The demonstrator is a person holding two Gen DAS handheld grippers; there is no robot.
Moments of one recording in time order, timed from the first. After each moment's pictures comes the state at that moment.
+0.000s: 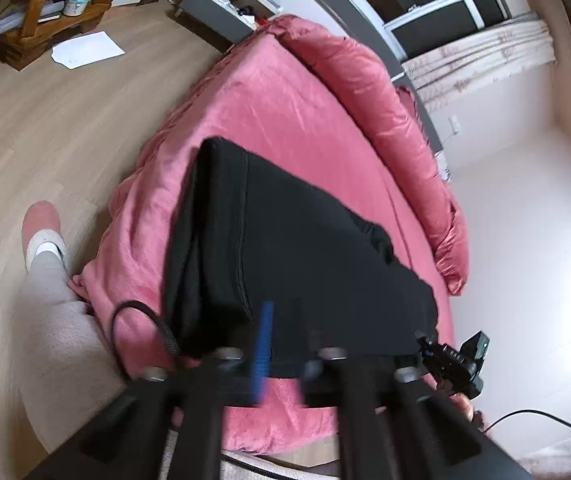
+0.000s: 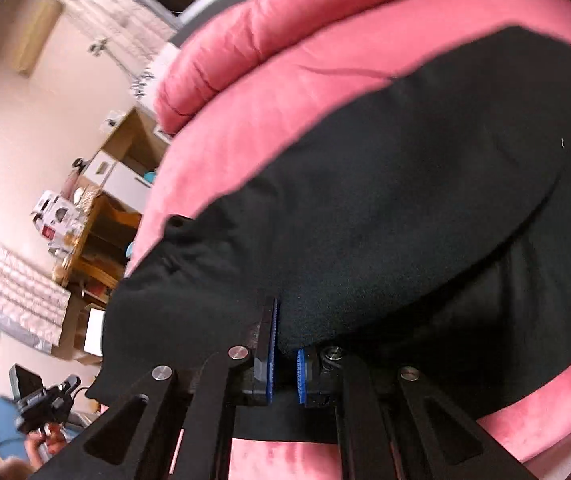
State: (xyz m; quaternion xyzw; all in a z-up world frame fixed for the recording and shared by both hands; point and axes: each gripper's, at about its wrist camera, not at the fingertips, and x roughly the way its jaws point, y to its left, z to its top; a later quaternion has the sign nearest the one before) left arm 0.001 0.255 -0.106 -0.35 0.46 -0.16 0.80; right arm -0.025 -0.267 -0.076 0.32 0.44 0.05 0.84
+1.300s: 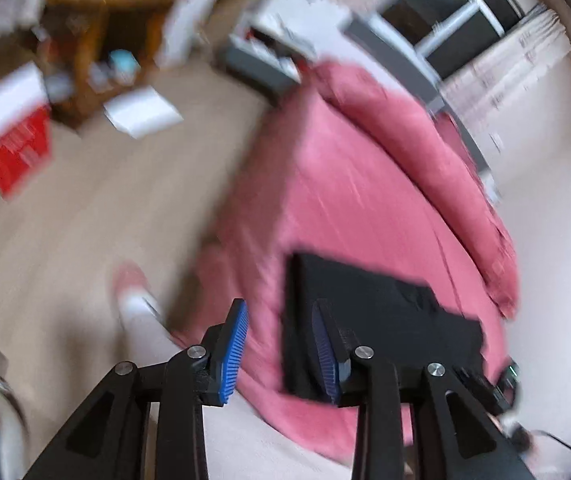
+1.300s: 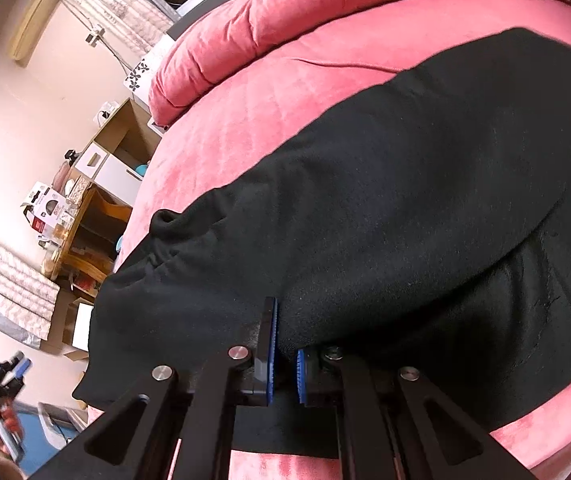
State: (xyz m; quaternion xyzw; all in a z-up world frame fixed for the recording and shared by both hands) left arm 0.002 0.335 -0.041 -0.30 0.46 -0.08 0.83; right arm -0.025 -0.271 -0.078 0.29 0.45 0.05 0.84
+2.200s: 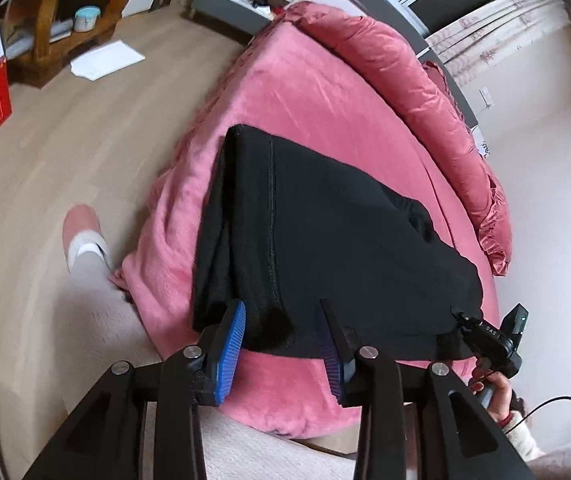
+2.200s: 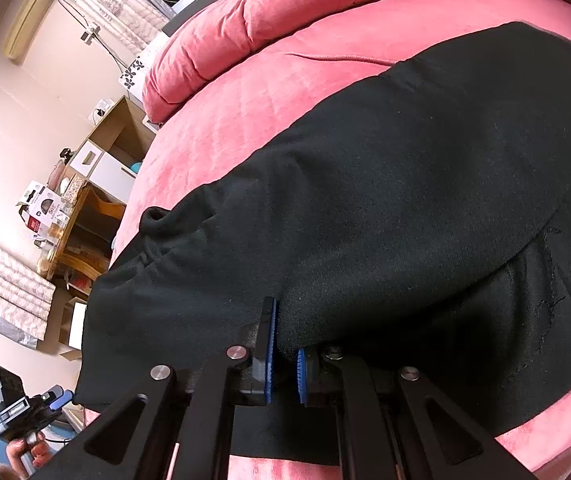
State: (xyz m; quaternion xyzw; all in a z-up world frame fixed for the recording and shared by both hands) left arm -0.012 0.246 -0.097 -0.29 0.50 -0.12 0.81; right arm -0.018 -0.273 -0.084 0.28 0.46 0.04 0.84
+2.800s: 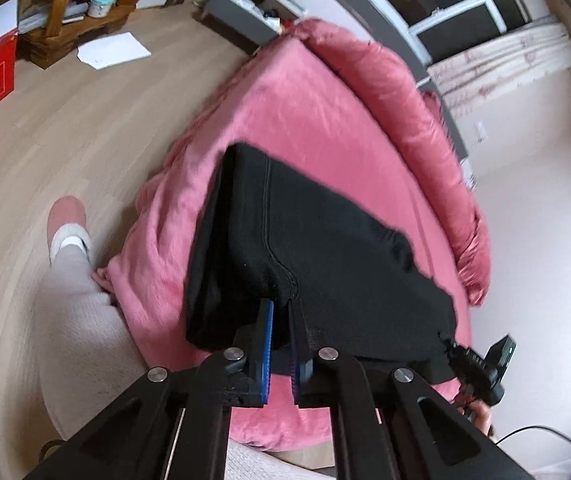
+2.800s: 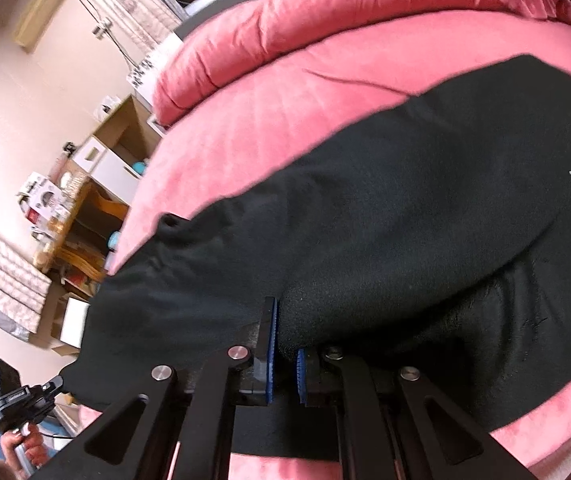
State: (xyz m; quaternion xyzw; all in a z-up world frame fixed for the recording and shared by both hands) left arm -0.009 0.265 -0.089 -0.35 0.46 -0.12 0.80; right arm -0.022 -0.264 -0.048 0.25 0.43 0.05 0.86
